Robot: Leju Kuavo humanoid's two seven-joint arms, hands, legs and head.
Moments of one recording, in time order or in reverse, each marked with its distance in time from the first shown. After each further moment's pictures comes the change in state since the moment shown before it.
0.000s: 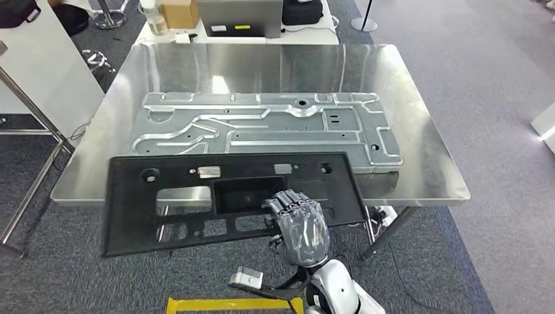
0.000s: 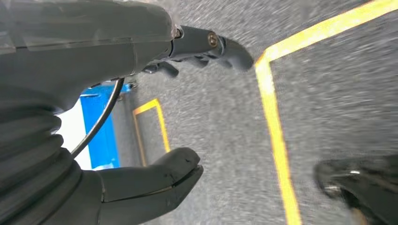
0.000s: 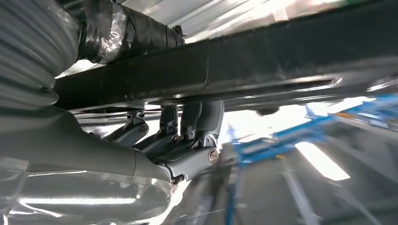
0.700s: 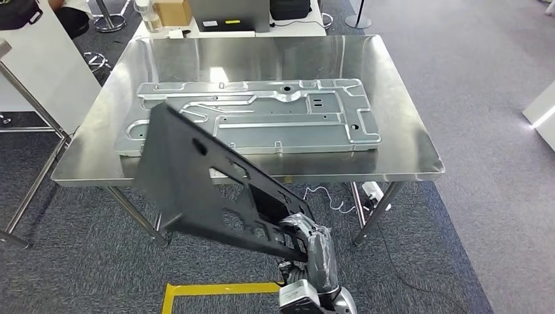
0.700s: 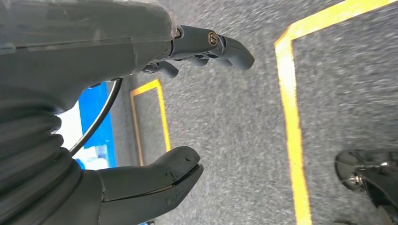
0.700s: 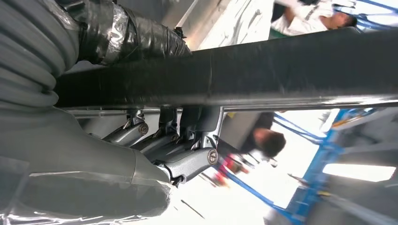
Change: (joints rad) left arm 0.018 0.006 0.020 -0.003 0.070 0.019 -0.004; right arm 0.235 0.130 -0.044 -0.109 -0.683 -0.028 -0.504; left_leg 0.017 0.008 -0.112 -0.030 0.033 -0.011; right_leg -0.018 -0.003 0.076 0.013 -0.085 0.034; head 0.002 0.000
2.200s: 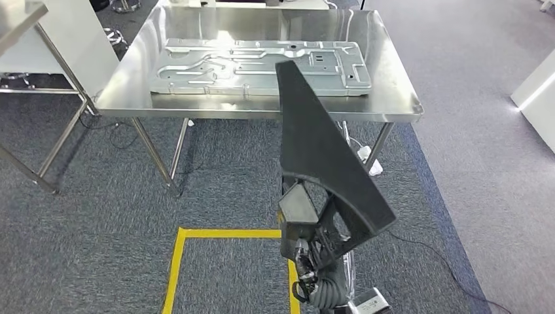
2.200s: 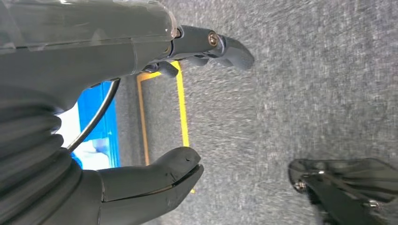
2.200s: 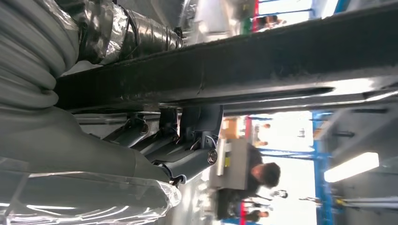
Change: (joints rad) left arm 0.003 -0.012 -0.027 0.000 0.074 0.036 -0.024; right arm 0.116 -0.018 -0.001 -0.137 -0.616 0.153 -0.287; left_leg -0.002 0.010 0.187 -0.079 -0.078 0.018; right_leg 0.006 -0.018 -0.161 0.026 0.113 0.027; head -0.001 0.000
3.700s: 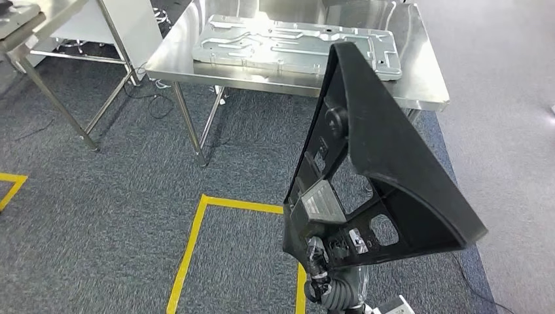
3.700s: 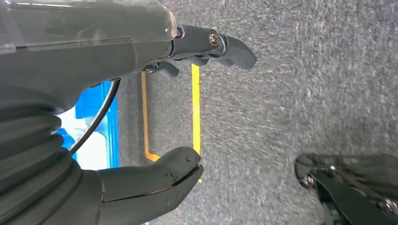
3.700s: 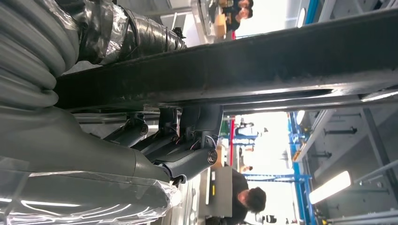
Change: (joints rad) left arm -0.005 -0.004 -0.020 0.000 0.018 0.011 -0.027; right arm 0.040 0.026 -0.041 -0.065 -0.062 0.068 -0.081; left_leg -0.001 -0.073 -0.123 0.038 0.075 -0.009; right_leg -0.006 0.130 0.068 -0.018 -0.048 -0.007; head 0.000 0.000
